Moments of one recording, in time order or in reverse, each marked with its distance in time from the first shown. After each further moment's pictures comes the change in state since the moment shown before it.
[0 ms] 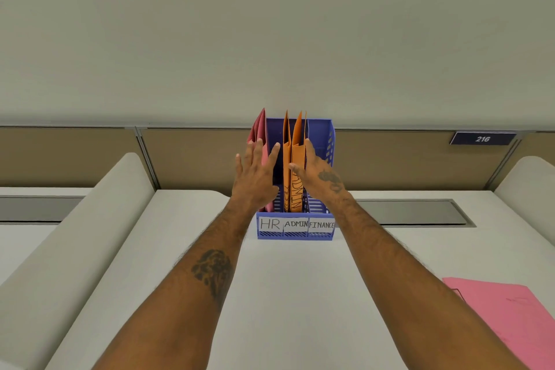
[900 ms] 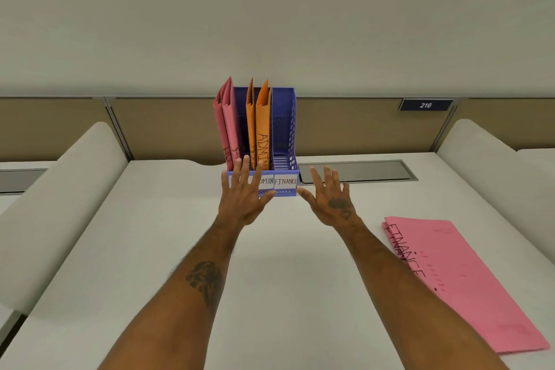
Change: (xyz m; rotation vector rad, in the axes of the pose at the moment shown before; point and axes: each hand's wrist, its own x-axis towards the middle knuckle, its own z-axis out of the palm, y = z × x) left_hand -0.140 0.060 0.050 -0.102 -0.132 0.046; right_hand -0.186 0.106 -0.014 -0.347 -0.078 0.108
